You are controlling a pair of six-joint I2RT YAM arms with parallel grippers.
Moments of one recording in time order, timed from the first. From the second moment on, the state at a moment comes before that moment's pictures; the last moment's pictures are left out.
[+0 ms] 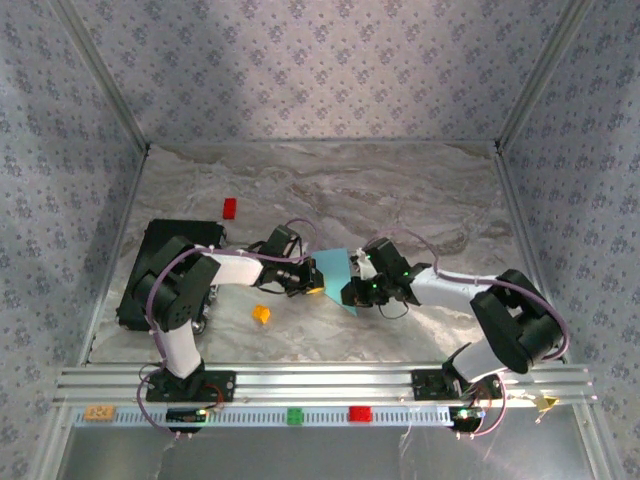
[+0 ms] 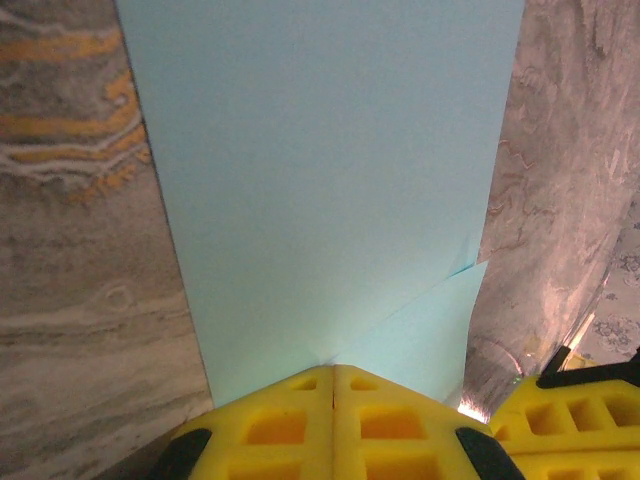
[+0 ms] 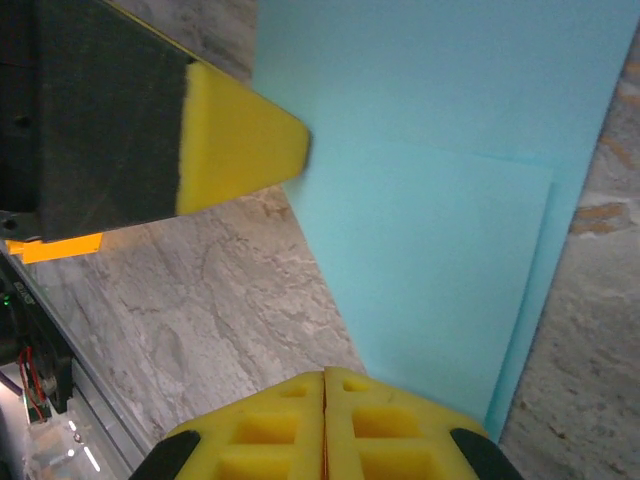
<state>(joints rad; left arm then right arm) -0.67 1.80 0.80 0.04 0.59 -0.90 0.64 1.48 0.60 -0.11 -0.51 0.59</state>
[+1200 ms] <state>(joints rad) -0.67 1.81 0.82 0.05 0.56 -0.90 0.63 1.52 0.56 -0.06 -0.48 0.66</state>
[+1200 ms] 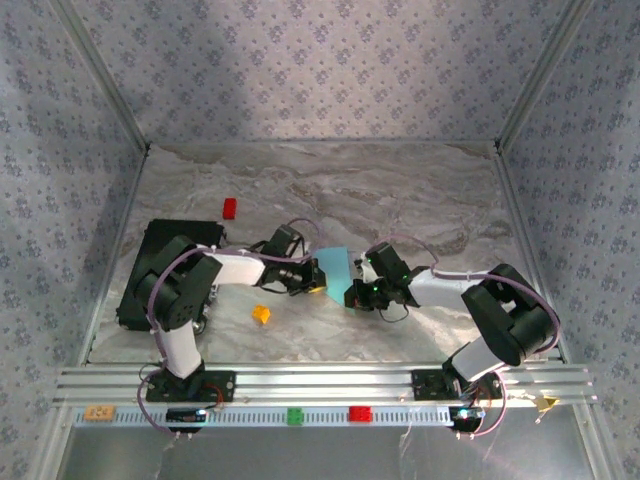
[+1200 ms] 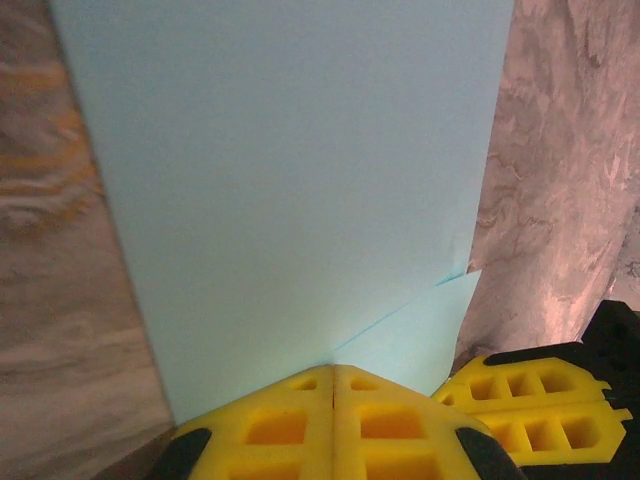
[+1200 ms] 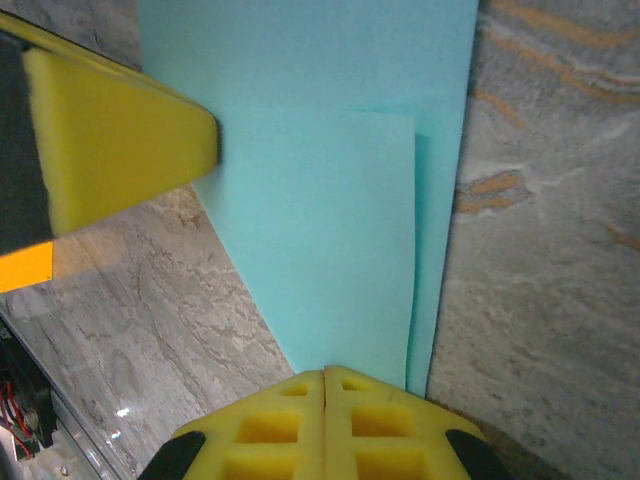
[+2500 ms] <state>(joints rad) -0.55 1.54 0.80 -0.06 0.45 -0.89 0.57 1.47 0.68 -0.20 -0.36 0.63</state>
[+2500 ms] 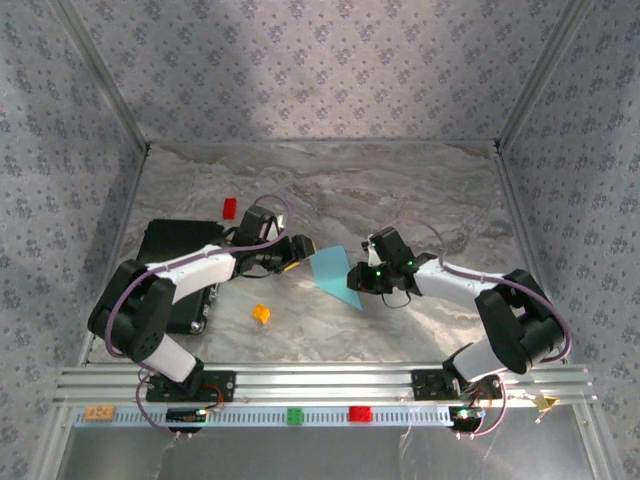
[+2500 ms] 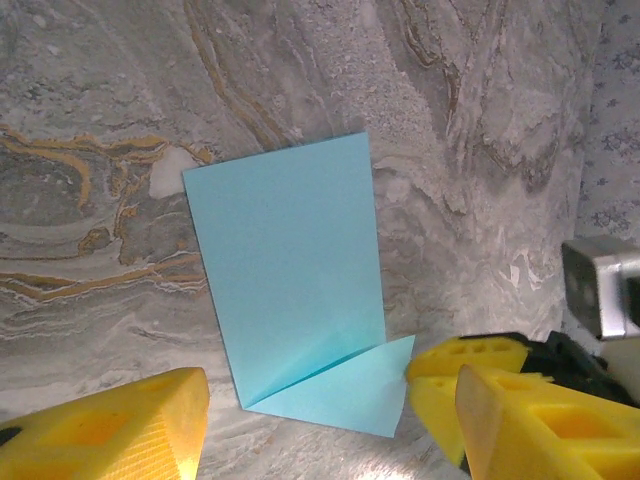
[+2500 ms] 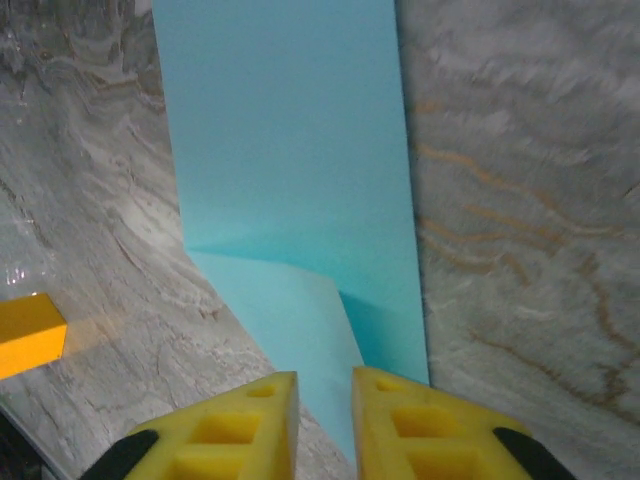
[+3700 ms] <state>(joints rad) -0.54 1.46 0.80 -0.24 0.39 -0.93 0.52 1.60 0.73 -0.16 -0.50 0.53</state>
